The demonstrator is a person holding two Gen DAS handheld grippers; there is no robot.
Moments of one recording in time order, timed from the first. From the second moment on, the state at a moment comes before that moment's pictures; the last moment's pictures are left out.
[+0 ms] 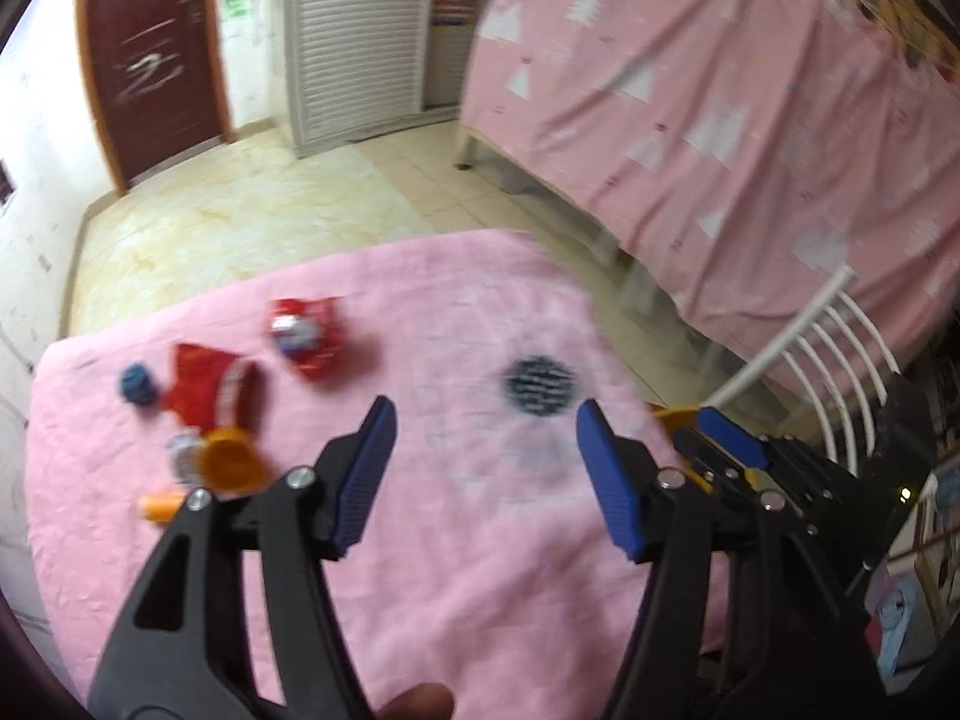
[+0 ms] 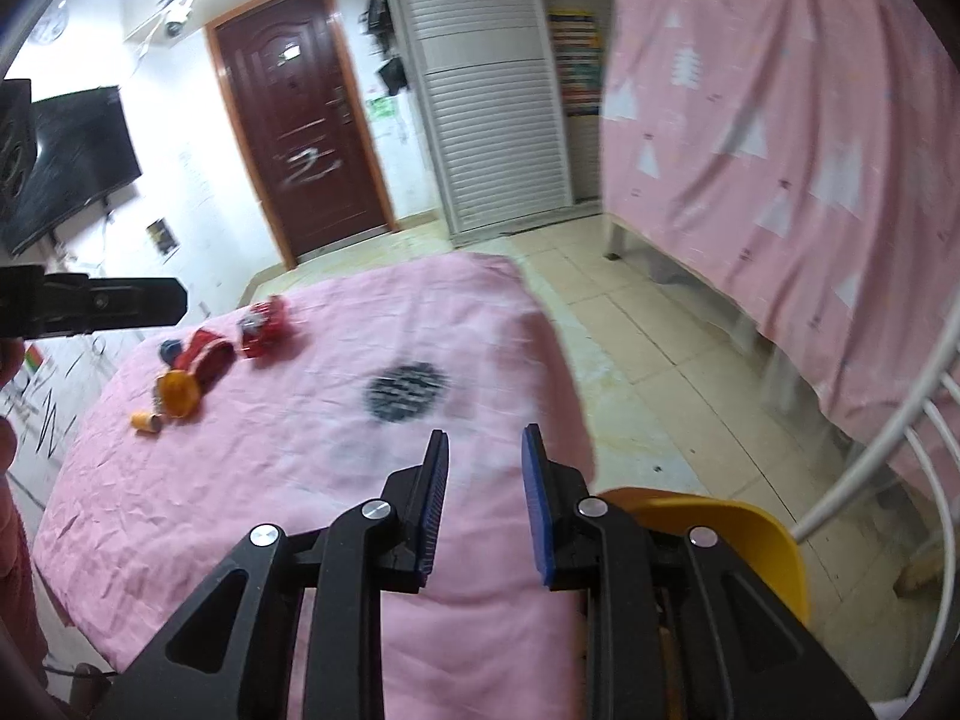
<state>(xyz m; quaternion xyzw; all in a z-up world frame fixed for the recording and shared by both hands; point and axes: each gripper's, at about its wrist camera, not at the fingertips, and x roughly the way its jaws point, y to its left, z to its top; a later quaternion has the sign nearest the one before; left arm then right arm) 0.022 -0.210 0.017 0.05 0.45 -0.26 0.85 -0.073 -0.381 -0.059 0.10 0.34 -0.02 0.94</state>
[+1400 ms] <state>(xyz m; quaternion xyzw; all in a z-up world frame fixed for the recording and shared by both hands) 0.187 -0.017 -0.074 -0.03 0.52 -0.08 0.85 0.107 -0.145 -0.046 -0.05 0.38 0.18 0.91</state>
